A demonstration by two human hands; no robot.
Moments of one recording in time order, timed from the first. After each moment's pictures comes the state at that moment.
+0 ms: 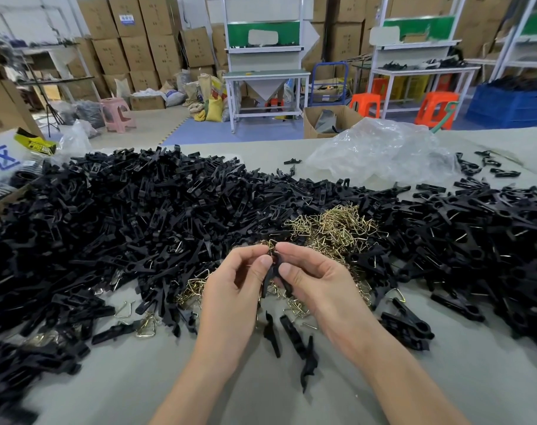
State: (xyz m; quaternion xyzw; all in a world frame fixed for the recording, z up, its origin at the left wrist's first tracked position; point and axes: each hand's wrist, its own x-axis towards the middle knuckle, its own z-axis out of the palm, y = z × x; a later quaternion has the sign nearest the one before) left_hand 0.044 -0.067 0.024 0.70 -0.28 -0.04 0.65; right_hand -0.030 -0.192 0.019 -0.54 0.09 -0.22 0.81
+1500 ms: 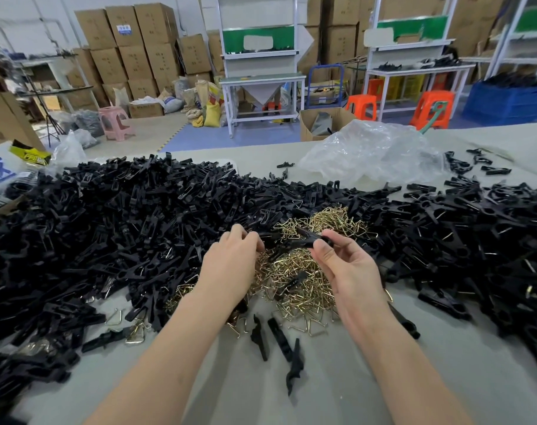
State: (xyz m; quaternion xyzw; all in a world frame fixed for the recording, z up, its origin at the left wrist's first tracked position) left_hand 0.111 -0.116 0.023 0.89 -0.42 0.12 0.12; right_hand -0.040 -0.234 0.020 -0.42 0.20 -0.36 0.81
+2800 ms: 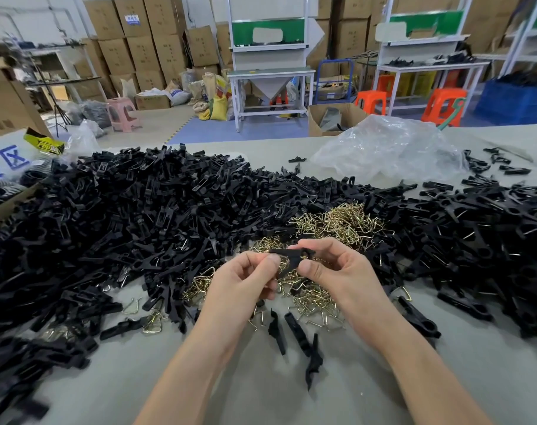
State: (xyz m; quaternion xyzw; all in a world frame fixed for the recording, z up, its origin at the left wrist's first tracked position) left_hand 0.055 -0.067 0.029 0.64 -0.22 -0.24 0.70; right_hand -0.042 -0.214 0.027 -0.66 0.10 -0.24 0.71
